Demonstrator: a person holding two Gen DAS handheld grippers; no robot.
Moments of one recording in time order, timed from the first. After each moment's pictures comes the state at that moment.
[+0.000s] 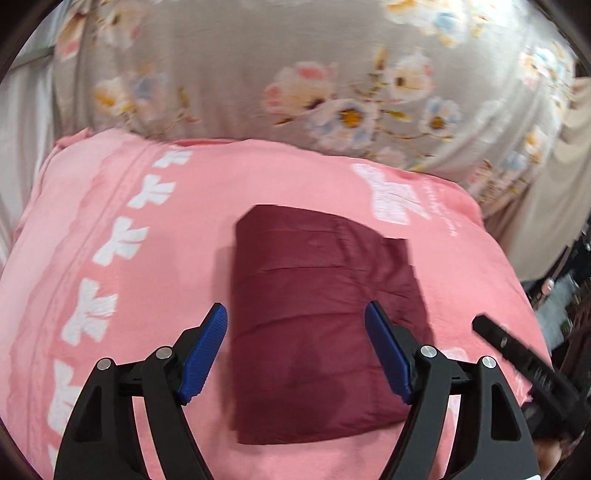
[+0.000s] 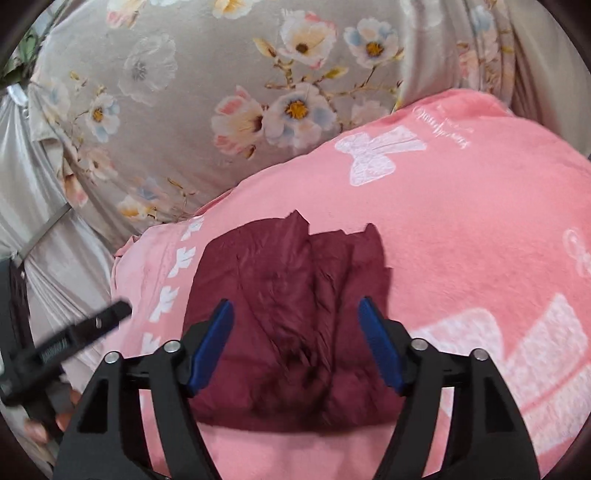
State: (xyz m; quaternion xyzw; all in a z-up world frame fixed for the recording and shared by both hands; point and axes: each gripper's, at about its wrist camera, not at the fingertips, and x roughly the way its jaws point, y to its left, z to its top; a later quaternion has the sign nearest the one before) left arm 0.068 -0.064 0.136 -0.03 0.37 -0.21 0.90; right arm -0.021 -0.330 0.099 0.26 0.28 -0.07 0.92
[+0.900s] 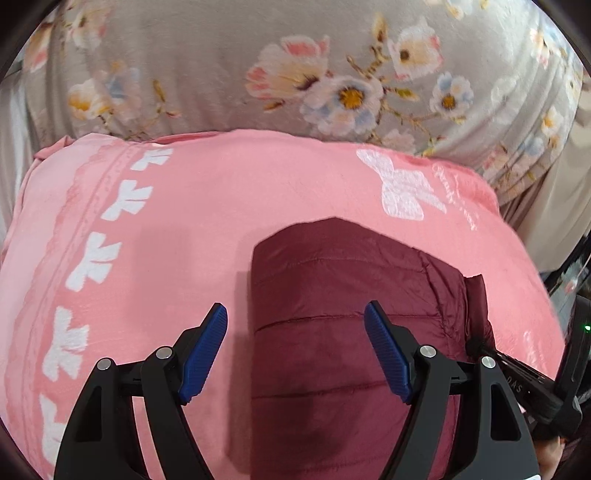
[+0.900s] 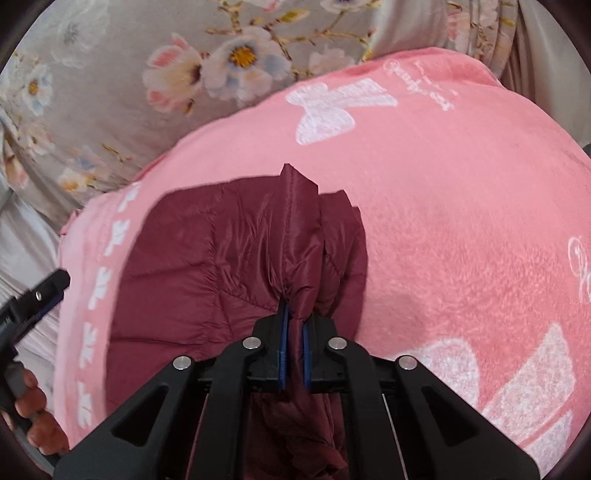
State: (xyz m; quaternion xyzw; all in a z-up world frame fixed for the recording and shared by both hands) left arm 0.124 -0.133 0.112 0.02 0.39 -0.21 0.89; right arm 0.013 -0.383 0.035 0.24 0.38 -0.12 0.89
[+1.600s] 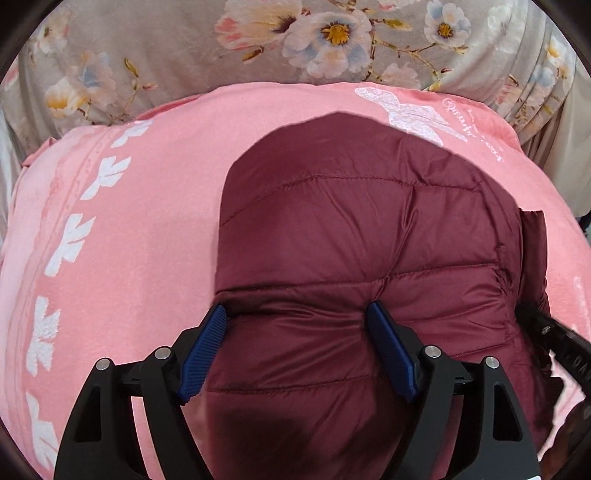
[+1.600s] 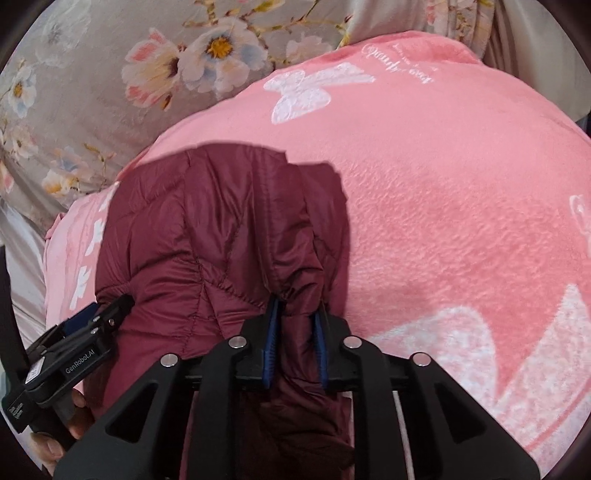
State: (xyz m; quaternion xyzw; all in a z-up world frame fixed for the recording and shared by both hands) left arm 0.126 -0.165 0.032 0.09 0.43 -0.20 0.88; right arm -0.002 -0.382 0.021 0.25 0.36 -0.15 0.89
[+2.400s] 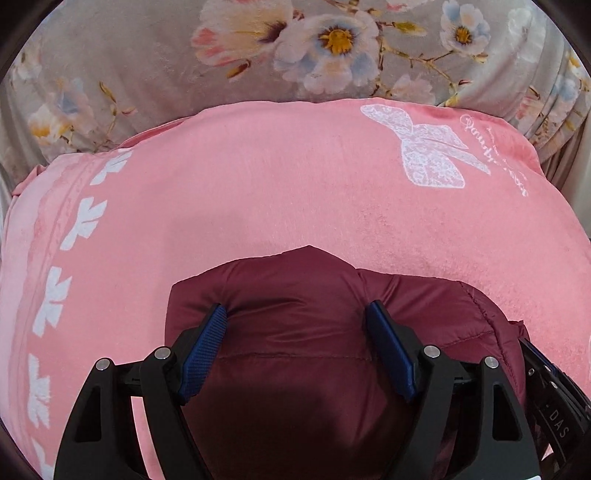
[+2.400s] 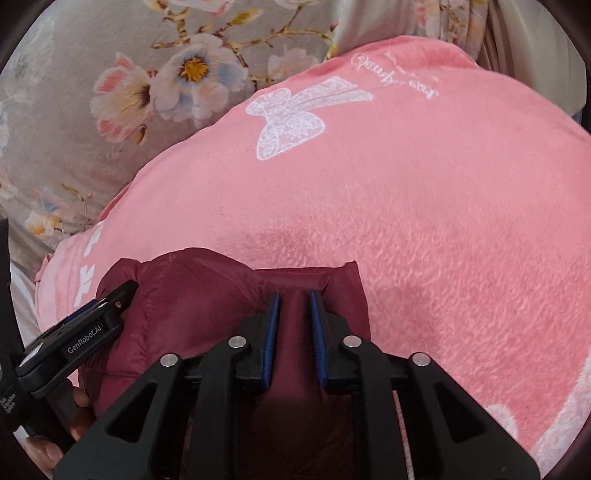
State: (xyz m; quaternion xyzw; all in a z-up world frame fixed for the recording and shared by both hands) left arm 0.203 -0.238 0.034 0.10 0.41 -0.18 0.89; right arm 0.072 -0.415 -0.001 0.29 0.34 -0.17 0.88
